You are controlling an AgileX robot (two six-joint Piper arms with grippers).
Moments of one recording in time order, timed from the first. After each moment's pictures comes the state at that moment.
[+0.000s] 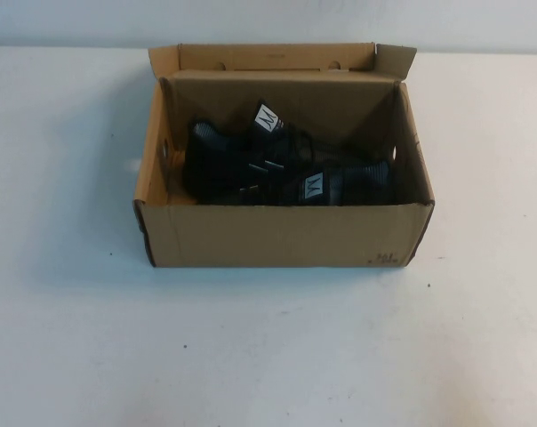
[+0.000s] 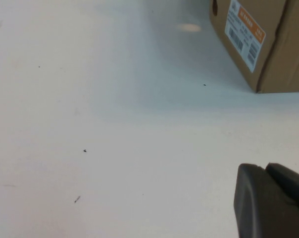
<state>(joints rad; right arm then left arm) 0.14 0.00 -0.12 0.00 0.40 0.10 -0.22 -0.01 0.03 0.10 0.39 -0.10</state>
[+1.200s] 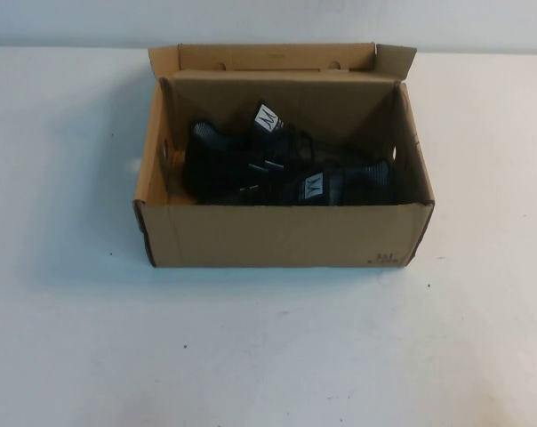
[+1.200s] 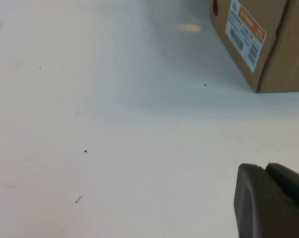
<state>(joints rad) 0.14 -0.01 0.03 -0.01 0.34 0.12 -0.22 -0.01 0.03 0.11 0.39 -0.10</state>
